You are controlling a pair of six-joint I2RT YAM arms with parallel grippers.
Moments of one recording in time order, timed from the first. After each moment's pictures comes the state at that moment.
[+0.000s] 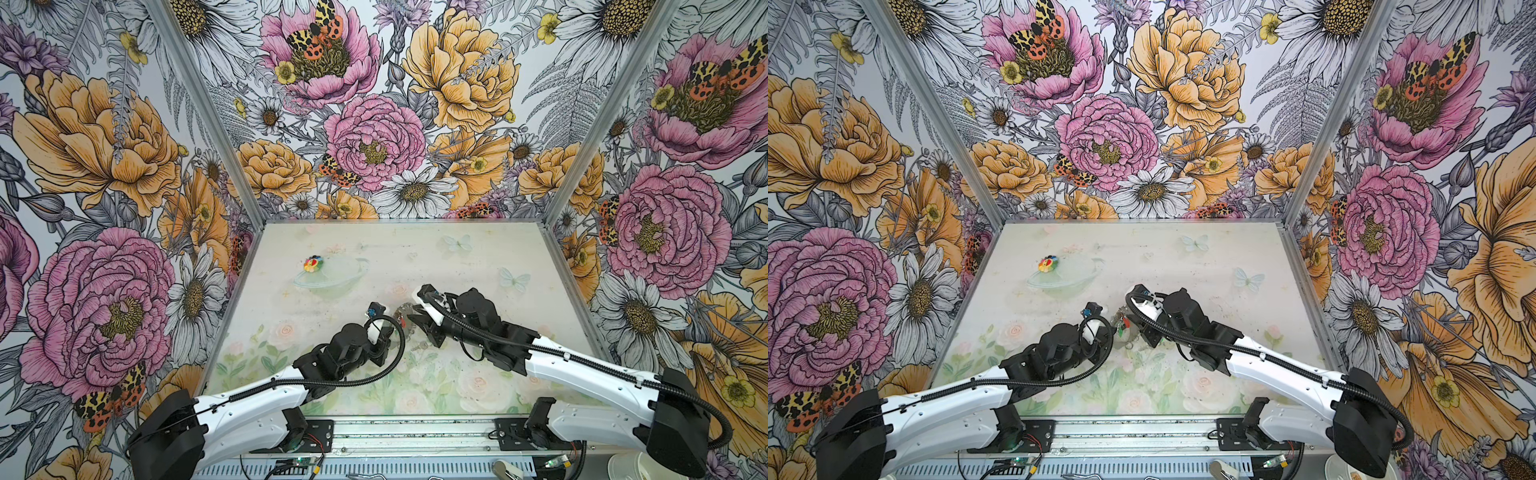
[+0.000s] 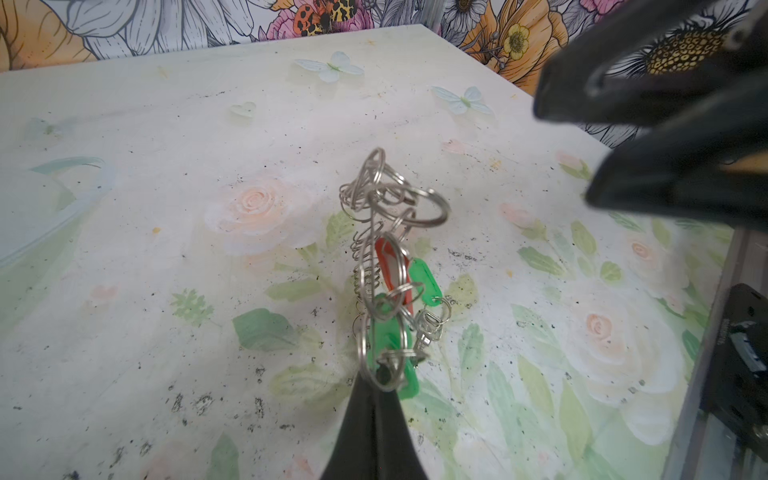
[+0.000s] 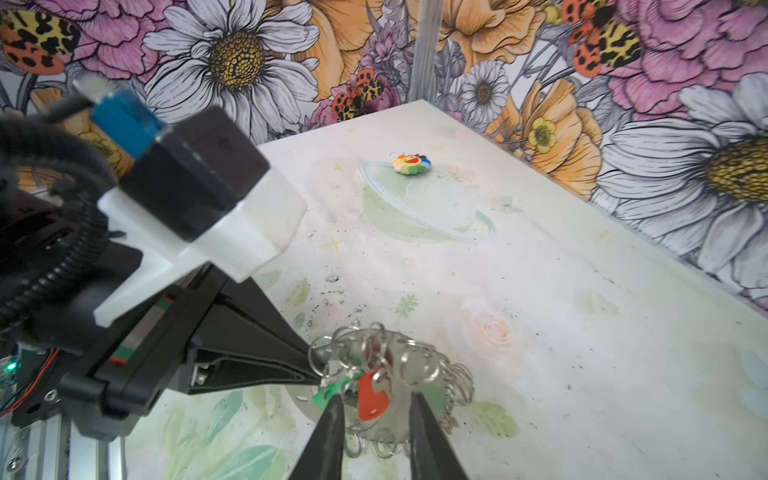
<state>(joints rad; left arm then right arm) -0.91 0.96 0.36 0.18 -0.13 -0.25 0.87 1.12 0.73 -0.01 -0.07 -0.08</state>
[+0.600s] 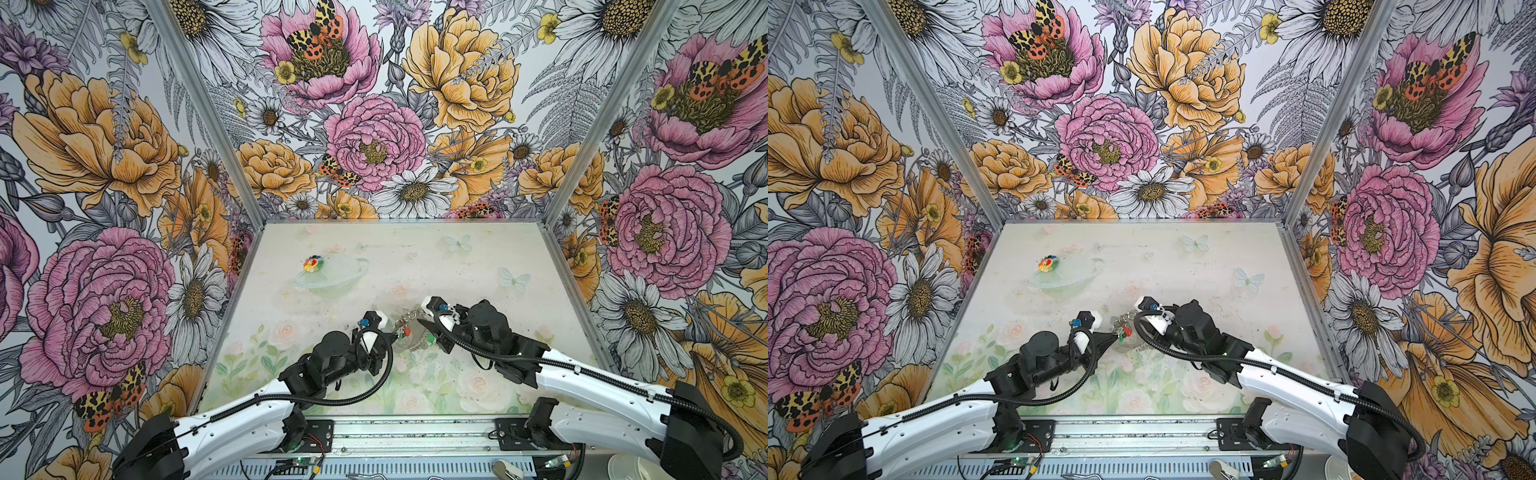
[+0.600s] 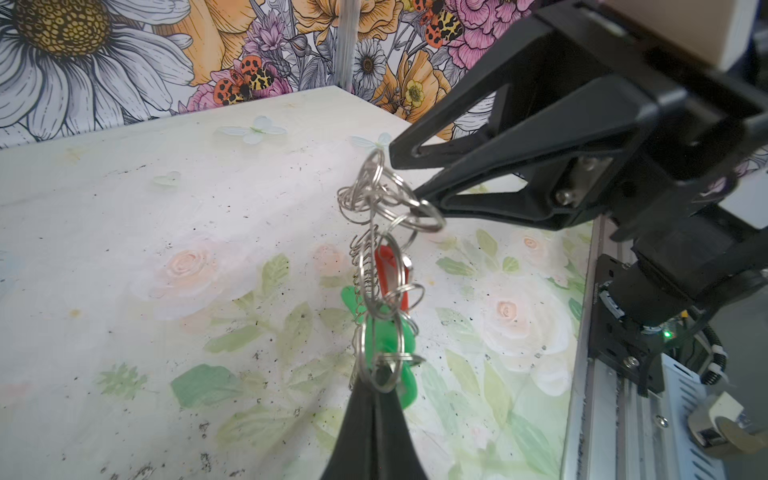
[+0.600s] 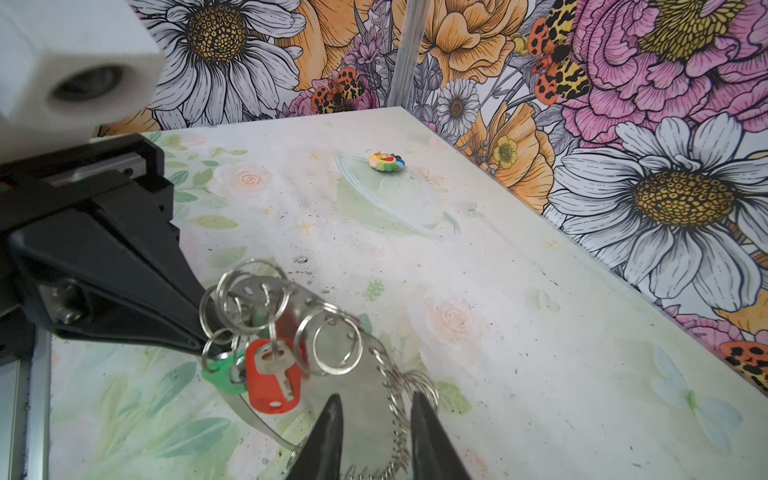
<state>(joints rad) -0.89 0.81 0.27 0.28 0.09 -0.16 0.88 1.02 0.59 0.06 -0.03 -0.21</state>
